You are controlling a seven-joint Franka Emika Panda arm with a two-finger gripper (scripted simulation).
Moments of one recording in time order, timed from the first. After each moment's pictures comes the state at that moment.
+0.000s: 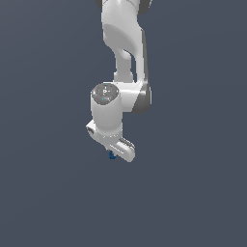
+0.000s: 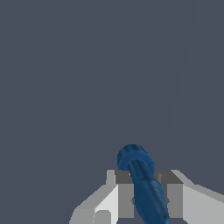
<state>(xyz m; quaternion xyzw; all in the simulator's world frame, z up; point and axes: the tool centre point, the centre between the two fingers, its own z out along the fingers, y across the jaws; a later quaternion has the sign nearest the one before) 0.069 -0.048 0.126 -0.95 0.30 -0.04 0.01</state>
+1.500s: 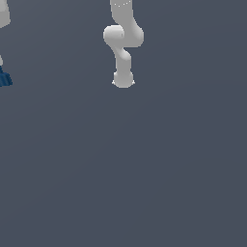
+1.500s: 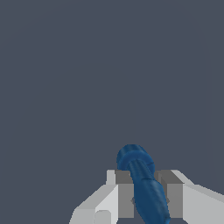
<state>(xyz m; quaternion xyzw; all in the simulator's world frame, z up) 0.094 -0.212 0.510 -0.92 0.34 -0.20 0.05</state>
